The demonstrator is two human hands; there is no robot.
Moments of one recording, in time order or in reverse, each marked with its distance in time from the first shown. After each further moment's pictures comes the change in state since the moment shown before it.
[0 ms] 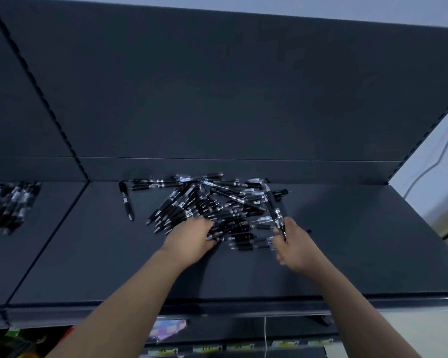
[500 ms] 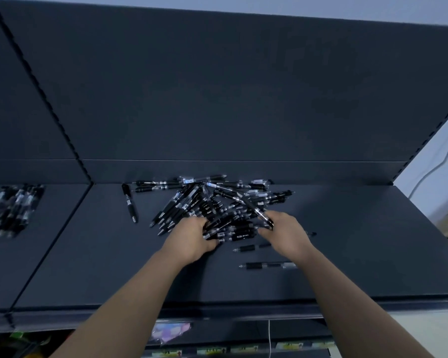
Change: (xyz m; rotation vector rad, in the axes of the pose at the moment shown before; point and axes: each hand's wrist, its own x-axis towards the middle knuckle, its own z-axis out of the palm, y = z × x) left_hand 0.001 -0.012 0.001 -0.413 0.041 -0.208; right_hand 0.037 -0.015 0.012 -0.200 0.053 -0.057
